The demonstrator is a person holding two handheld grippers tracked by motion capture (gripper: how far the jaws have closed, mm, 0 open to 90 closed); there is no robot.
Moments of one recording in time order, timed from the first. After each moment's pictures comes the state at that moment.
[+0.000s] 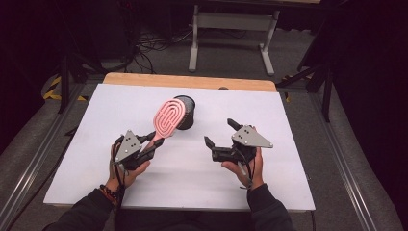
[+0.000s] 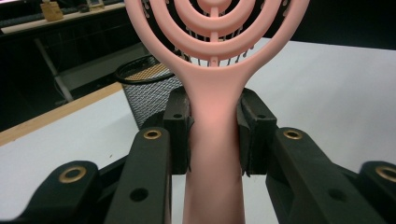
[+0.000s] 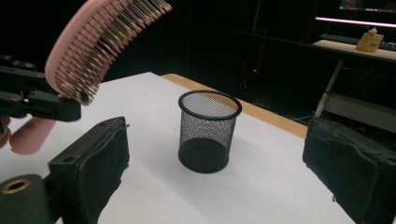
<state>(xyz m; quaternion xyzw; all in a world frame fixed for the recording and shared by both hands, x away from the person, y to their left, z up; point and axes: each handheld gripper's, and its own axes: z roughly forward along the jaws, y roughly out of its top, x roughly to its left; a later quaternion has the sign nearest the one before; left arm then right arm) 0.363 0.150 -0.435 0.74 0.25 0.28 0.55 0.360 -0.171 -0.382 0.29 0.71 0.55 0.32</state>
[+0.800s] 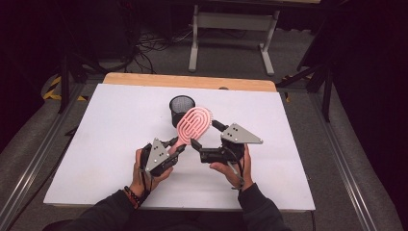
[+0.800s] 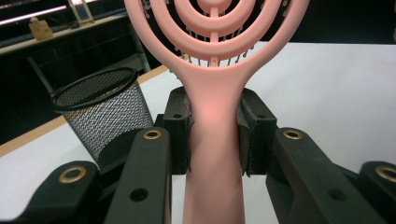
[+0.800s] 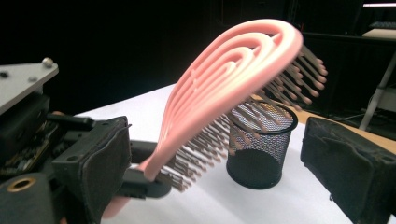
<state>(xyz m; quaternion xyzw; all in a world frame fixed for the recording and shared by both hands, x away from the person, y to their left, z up) 0.355 0.091 -0.449 0.74 0.22 0.31 0.55 0.361 -0.144 -0.378 0.29 0.71 0.59 0.25</state>
